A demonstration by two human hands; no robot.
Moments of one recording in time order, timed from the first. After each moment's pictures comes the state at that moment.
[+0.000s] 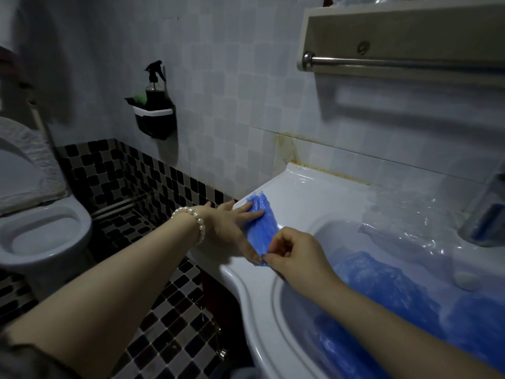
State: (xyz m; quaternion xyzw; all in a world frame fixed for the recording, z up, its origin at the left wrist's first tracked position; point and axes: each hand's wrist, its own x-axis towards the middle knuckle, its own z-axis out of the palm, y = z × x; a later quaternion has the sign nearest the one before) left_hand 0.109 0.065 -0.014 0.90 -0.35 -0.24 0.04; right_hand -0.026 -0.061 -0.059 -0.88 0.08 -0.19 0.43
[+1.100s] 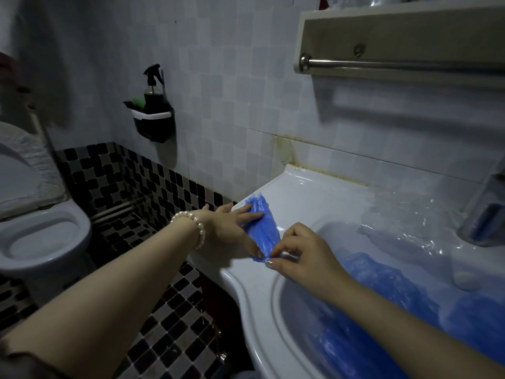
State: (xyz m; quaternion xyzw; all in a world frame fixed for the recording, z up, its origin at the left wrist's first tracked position) left_hand 0.105 0.061 -0.015 0.91 -0.35 -0.21 0.04; right_hand -0.032 -0.079 -0.053 -0.91 -0.02 -0.20 0.36
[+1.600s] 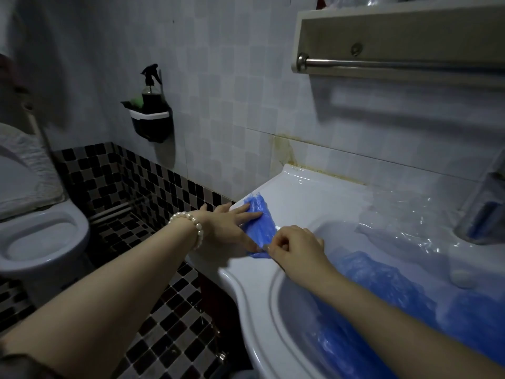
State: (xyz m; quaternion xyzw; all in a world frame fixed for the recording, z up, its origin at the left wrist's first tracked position) left_hand 0.107 0.061 -0.017 0.92 -0.35 -0.18 0.02; right_hand -0.019 -0.067 -0.048 -0.95 0.10 -0.16 0.25
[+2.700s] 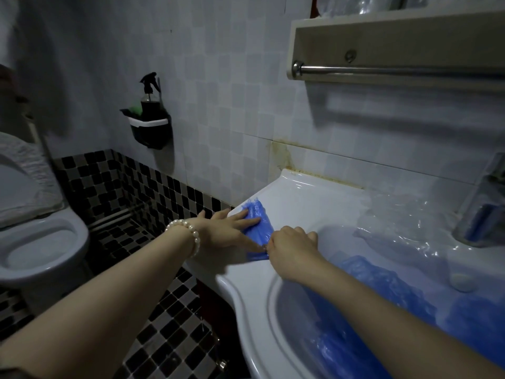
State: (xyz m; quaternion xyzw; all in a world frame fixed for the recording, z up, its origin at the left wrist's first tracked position) left_hand 0.101 0.060 -0.014 0.92 -0.34 -0.20 0.04; right_hand -0.001 -0.059 -0.029 -0.99 0.13 -0.01 -0.01
